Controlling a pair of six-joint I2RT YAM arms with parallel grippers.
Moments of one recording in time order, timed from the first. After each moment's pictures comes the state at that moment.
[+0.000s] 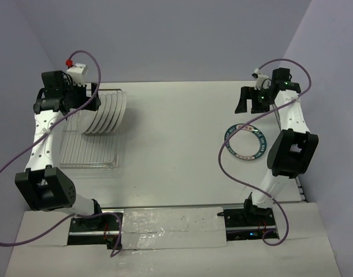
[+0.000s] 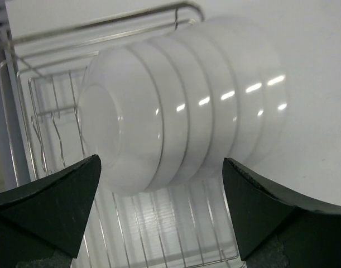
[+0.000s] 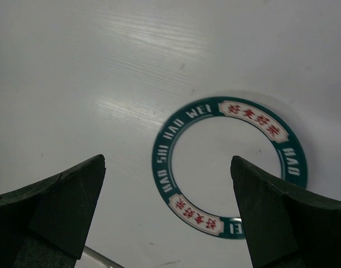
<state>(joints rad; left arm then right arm) 0.13 1.49 1.45 -0.62 0.27 0.23 -0.20 1.79 1.66 -0.94 -0.53 -0.21</state>
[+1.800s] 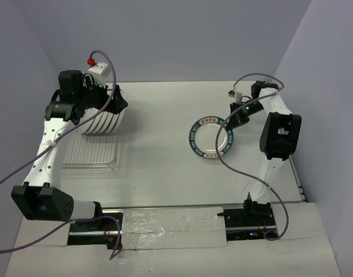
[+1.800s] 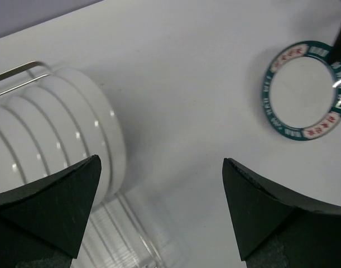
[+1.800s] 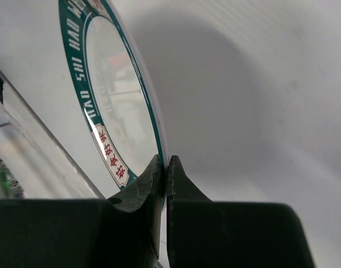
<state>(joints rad) -0.09 1.36 1.45 -0.61 0.46 0.10 -0.16 2.10 1.73 -1.24 -0.72 -0.57</state>
